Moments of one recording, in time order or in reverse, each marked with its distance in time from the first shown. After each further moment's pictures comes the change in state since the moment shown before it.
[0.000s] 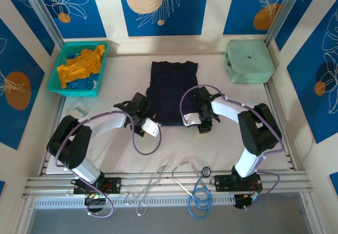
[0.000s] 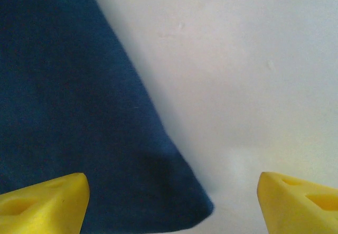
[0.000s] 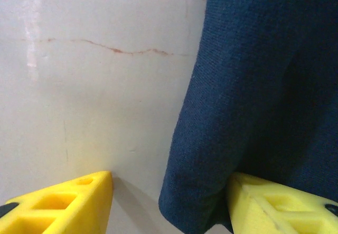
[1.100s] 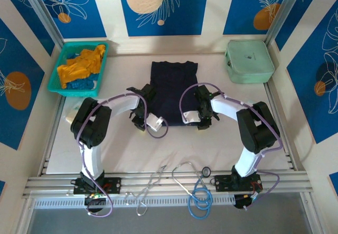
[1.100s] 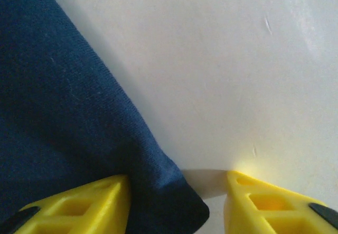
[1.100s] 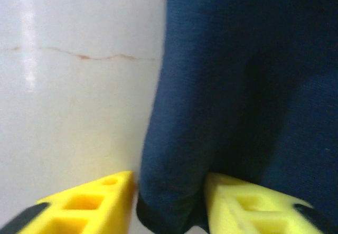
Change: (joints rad) left arm 0.048 0.341 0.372 -0.419 -0.016 0.033; right arm -0.006 0.033 0.036 0.008 -0.009 0.024
